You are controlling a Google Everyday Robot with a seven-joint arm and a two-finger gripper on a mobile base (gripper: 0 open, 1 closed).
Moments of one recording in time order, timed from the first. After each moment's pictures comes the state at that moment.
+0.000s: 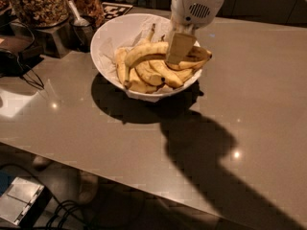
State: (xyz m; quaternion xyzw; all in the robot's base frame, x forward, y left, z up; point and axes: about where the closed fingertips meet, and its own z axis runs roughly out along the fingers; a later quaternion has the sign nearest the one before) arm 0.555 -0.052 0.978 -0.69 0.70 0.02 0.18
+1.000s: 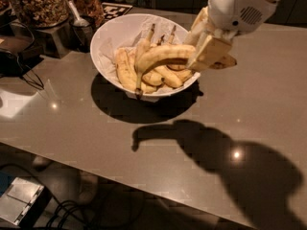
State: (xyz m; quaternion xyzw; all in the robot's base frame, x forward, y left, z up) arm 0.498 -0.084 1.002 -0.70 0.67 0.07 0.24
